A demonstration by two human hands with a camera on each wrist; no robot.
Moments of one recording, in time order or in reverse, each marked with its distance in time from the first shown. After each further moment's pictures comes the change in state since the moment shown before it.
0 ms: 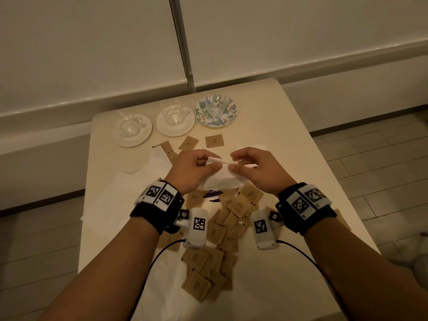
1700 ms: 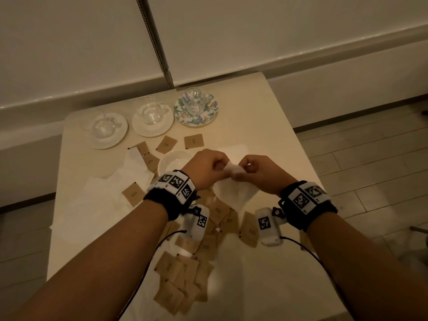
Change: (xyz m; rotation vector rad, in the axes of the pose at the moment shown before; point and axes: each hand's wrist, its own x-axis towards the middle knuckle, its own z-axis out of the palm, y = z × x) left_hand 0.066 0.003 0.079 0.601 -0.233 0.116; right_hand 0.016 0.045 -0.068 -0.091 -0.154 0.152
